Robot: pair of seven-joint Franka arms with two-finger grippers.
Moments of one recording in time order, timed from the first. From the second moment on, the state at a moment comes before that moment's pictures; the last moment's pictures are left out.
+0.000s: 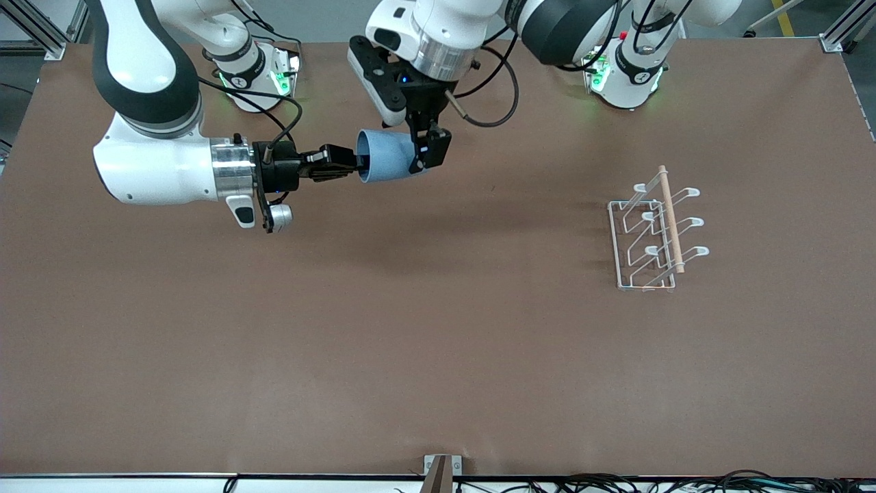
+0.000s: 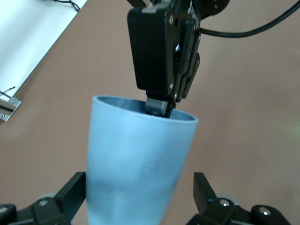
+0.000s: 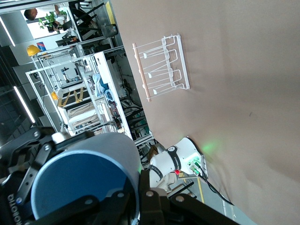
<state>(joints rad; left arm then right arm) -0.70 0.35 -0.20 -1.31 -0.05 2.03 0.24 0.28 0.13 0.05 -1.86 1.25 1.77 -0.04</state>
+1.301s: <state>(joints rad) -0.66 0.39 -0.18 -1.29 0.08 1.87 0.26 0.26 0.13 0.03 -1.86 1.11 1.80 -0.04</state>
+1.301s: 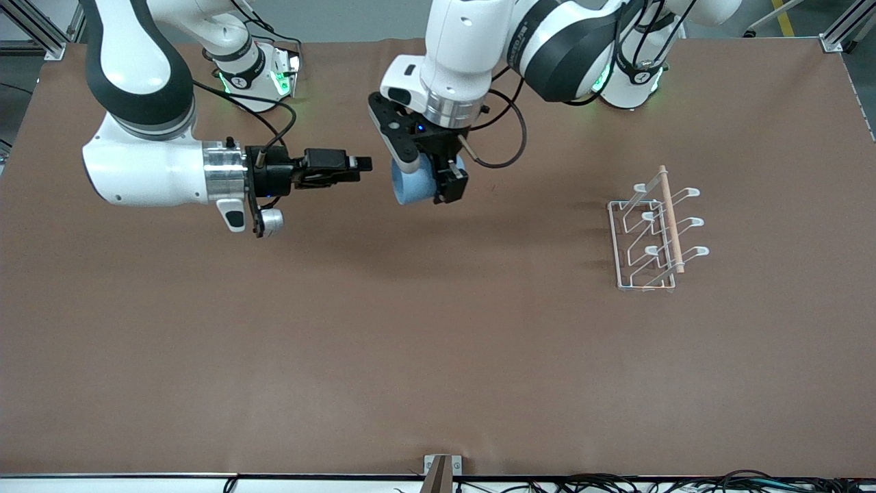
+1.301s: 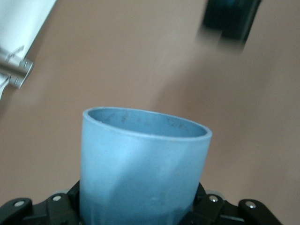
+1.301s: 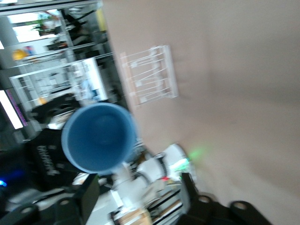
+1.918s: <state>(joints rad) -0.55 0.40 -0.18 -1.31 0.38 1.51 0.45 0.01 0.12 0.01 -1.82 0.36 1.84 -0.05</state>
